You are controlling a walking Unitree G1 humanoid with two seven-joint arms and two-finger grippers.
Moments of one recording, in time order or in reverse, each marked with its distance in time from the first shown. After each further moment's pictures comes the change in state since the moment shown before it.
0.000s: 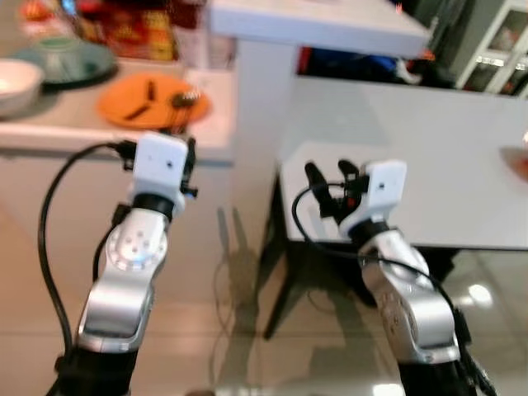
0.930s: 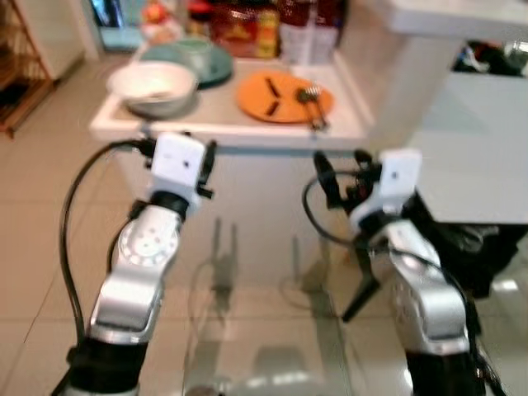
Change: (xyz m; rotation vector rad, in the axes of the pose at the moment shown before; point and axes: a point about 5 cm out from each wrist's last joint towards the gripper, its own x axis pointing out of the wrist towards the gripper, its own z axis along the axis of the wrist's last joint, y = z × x) left arm 0.006 -0.016 0.002 -0.038 -0.008 -0.110; right arm 0.008 -0.011 0.019 -0.024 -0.035 -0.043
